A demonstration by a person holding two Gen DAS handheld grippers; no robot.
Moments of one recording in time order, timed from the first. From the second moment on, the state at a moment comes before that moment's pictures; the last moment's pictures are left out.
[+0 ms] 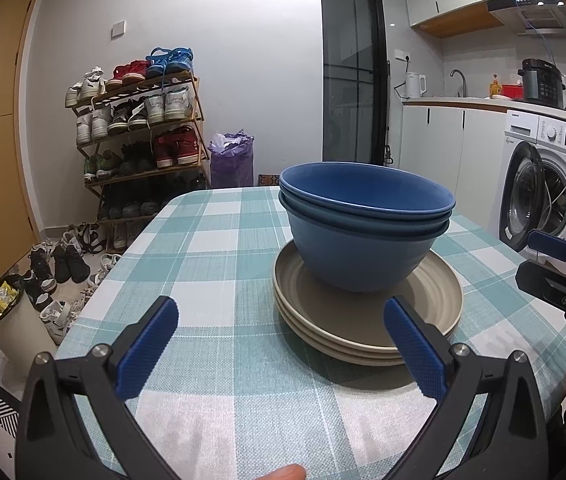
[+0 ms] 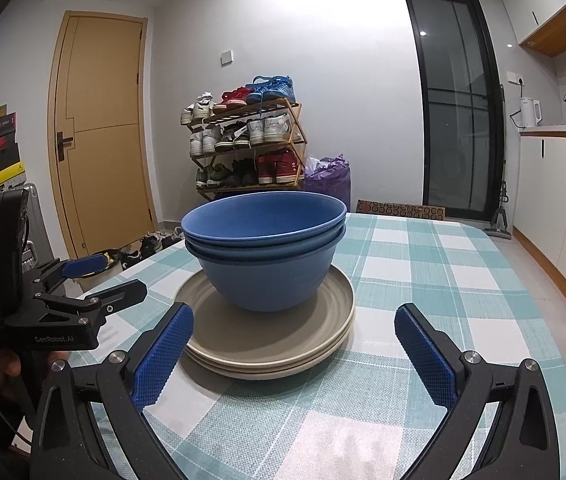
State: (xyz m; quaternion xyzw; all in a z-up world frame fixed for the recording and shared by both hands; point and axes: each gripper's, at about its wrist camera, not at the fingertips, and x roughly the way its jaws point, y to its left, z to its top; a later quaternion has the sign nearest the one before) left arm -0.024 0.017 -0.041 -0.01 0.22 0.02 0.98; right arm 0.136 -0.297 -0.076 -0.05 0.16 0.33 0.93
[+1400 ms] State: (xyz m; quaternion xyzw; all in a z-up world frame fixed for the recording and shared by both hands) left arm -0.024 0.018 -0.039 -0.02 0.22 0.01 0.98; right arm 0.136 -0.297 -0.079 -0.05 0.16 0.34 0.93
